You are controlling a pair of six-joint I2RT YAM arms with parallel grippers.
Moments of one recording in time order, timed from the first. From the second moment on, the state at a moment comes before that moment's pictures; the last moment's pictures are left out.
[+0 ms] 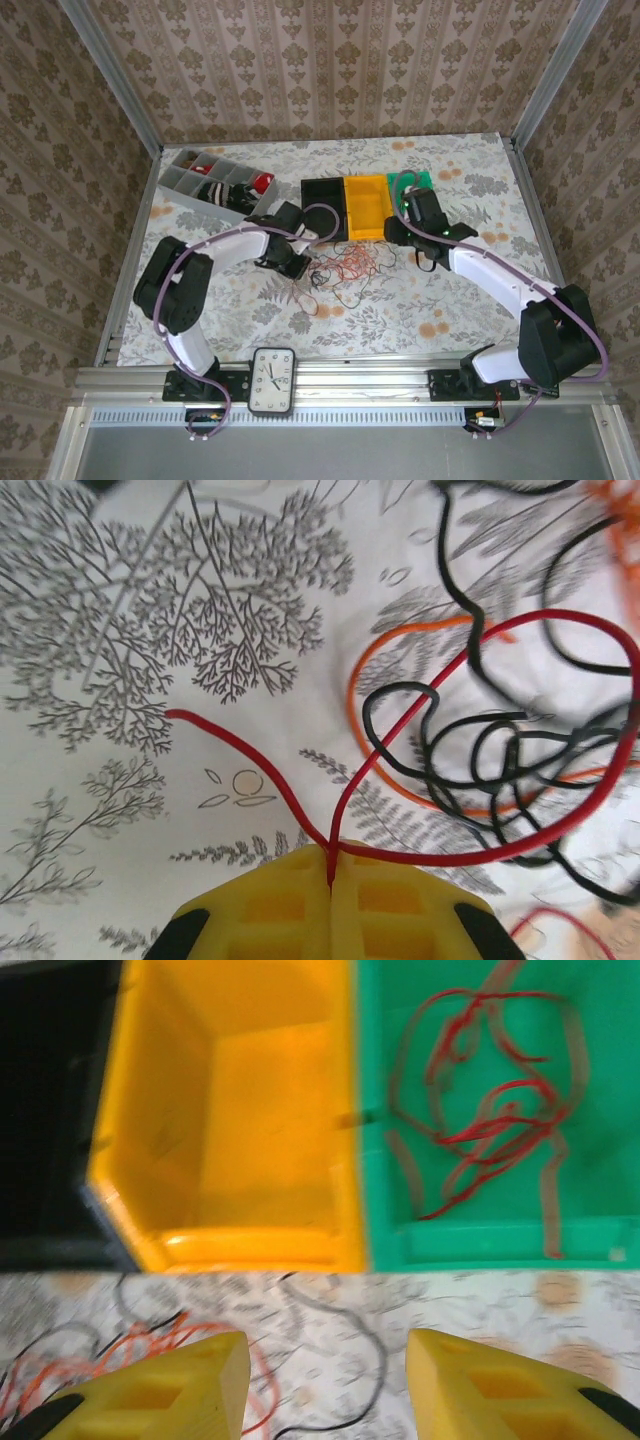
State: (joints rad) left arm -0.62 1.73 1.08 -0.66 0.19 0.01; right arm 0.41 1.38 0.92 -0.35 0.08 0.38
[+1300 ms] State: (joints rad) left arm -0.58 1.50 1.34 -0.89 0.59 0.12; right arm 0.53 1.36 0.84 -0.14 -0.45 0.22
